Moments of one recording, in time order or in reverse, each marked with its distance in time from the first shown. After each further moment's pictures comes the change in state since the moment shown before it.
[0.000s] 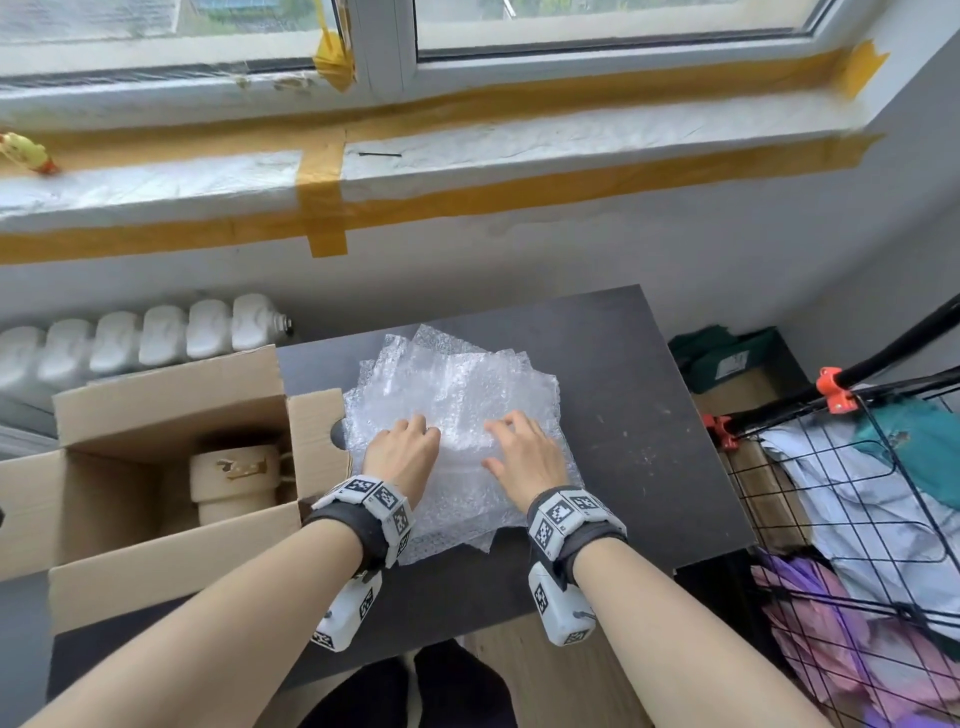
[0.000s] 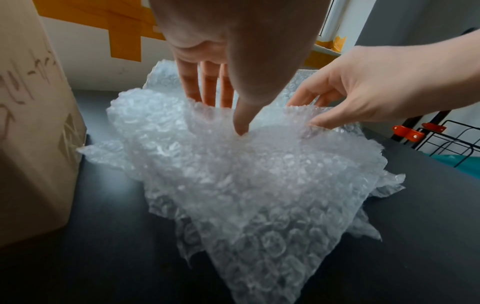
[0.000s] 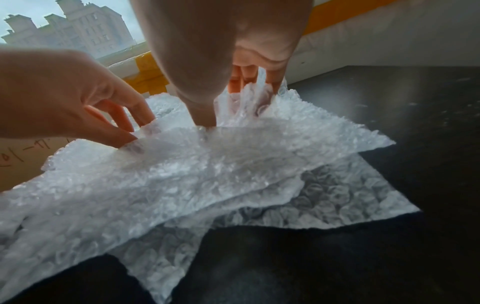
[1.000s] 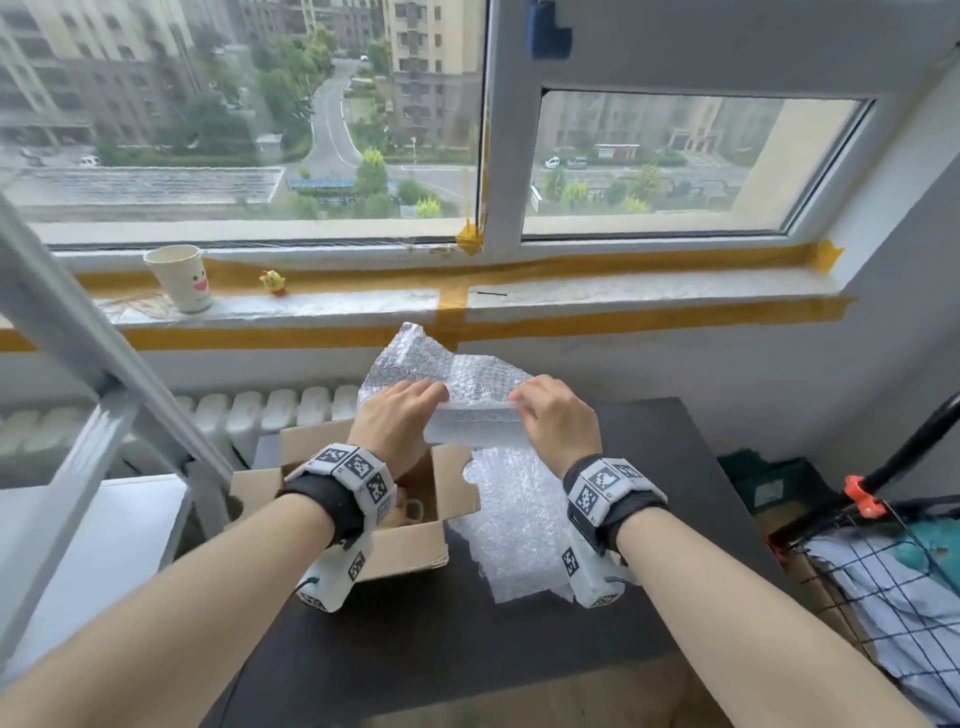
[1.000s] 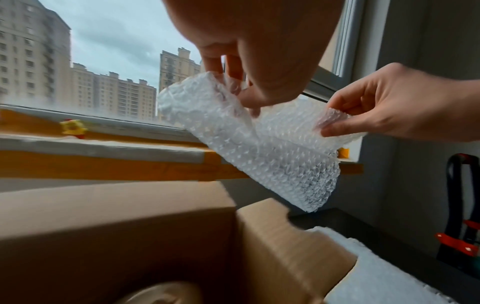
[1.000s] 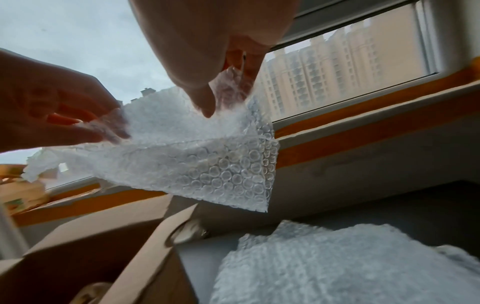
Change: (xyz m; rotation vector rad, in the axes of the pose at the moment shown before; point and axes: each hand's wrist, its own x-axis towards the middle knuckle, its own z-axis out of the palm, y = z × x) left_hand -0.111 -0.125 -0.132 -0.186 0.663 0.128; right_hand -0.013 -0.143 -0.113 0.055 0.550 -0.291
